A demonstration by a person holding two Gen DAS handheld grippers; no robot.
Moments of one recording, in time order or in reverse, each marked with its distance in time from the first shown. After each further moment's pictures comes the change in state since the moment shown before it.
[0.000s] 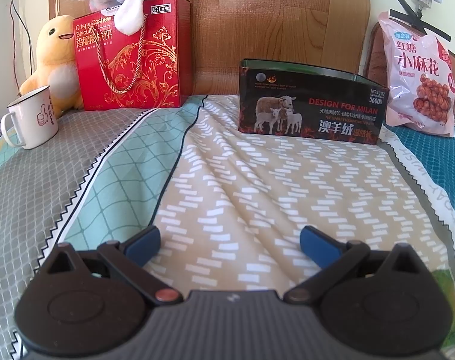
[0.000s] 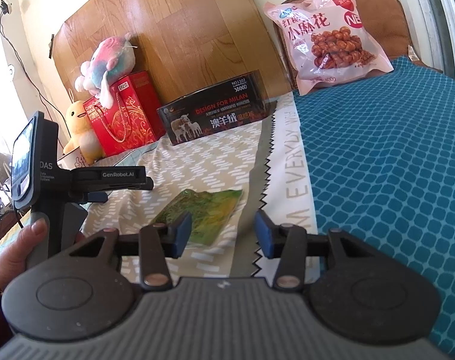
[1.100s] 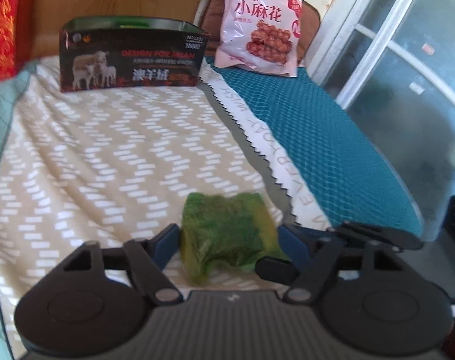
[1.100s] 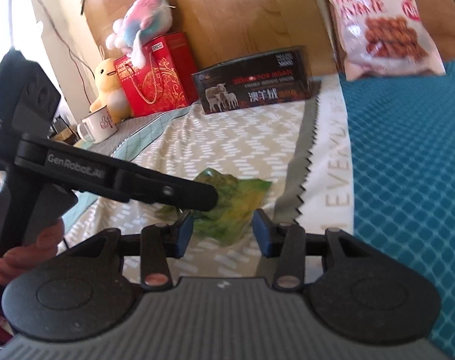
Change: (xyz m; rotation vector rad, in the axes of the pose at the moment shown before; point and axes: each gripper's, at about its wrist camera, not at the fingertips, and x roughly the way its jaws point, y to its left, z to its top) left arm -0.032 -0.048 -0.008 0.180 0.225 -0.602; right arm 0.027 0.011 0.017 -0.149 0.155 0.125
